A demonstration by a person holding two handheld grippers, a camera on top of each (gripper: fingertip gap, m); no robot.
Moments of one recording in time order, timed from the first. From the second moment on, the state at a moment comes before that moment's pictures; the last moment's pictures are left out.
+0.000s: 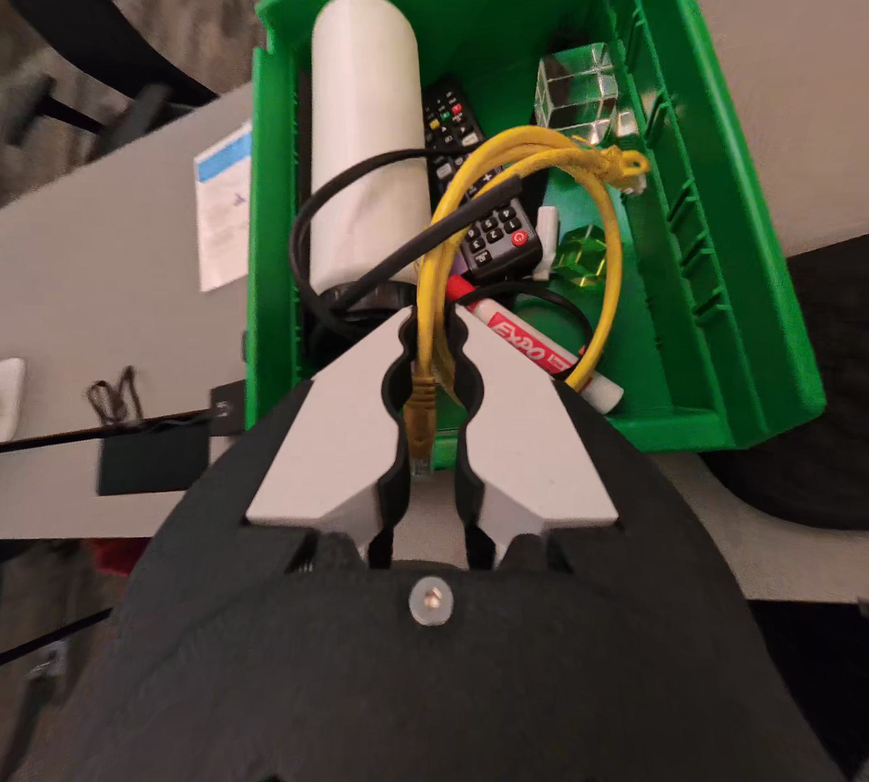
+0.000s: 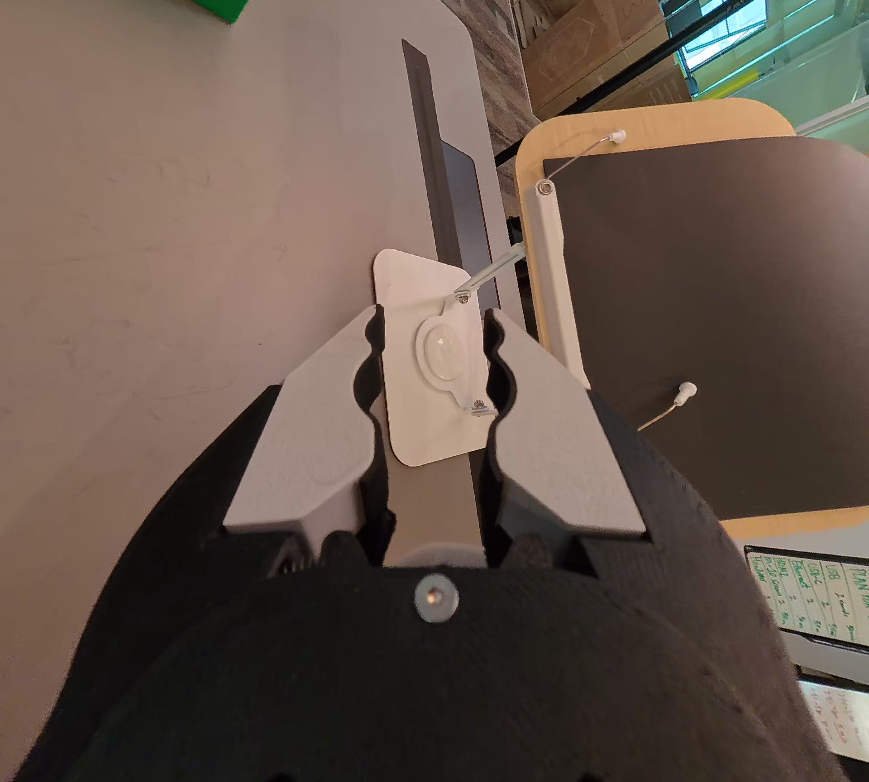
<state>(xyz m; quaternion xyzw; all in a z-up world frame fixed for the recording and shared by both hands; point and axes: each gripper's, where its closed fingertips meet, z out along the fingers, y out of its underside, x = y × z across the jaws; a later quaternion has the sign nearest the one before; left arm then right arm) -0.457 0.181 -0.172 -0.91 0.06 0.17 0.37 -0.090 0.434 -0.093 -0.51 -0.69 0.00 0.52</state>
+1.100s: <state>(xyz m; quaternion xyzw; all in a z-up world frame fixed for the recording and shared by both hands) -0.161 0.339 -0.017 -0.54 0.62 0.35 0.45 -0.119 0.319 -0.045 -0.39 -0.70 0.34 0.50</state>
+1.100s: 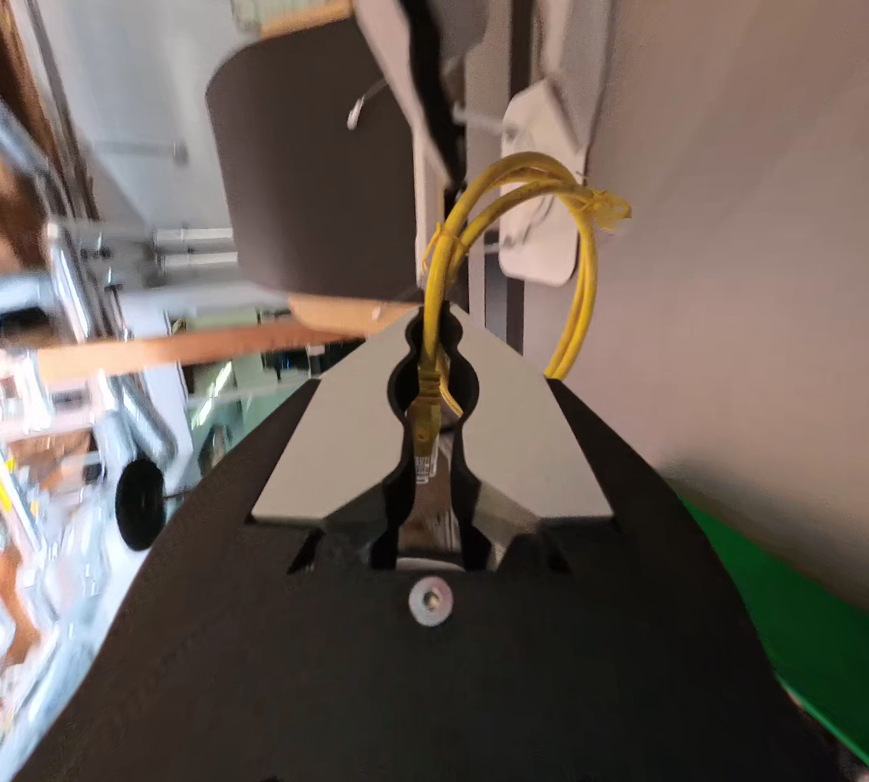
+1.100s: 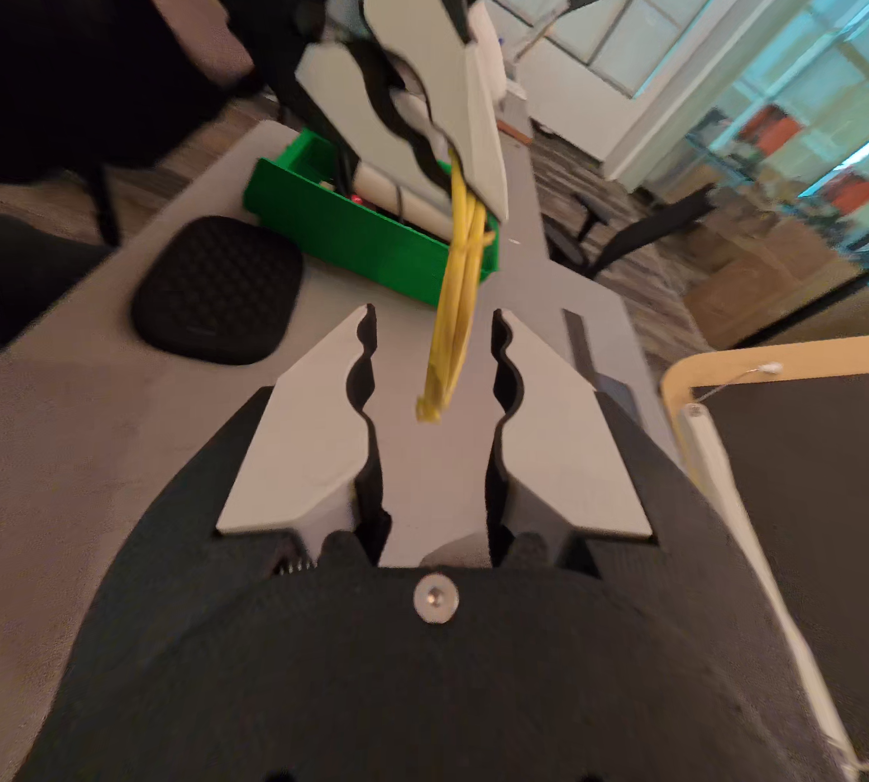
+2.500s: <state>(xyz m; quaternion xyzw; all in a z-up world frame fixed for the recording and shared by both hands) -0.063 0.439 0.045 -0.55 0.36 -0.36 0.66 -0.049 0.323 0.058 -0.20 -0.56 0.46 0.66</state>
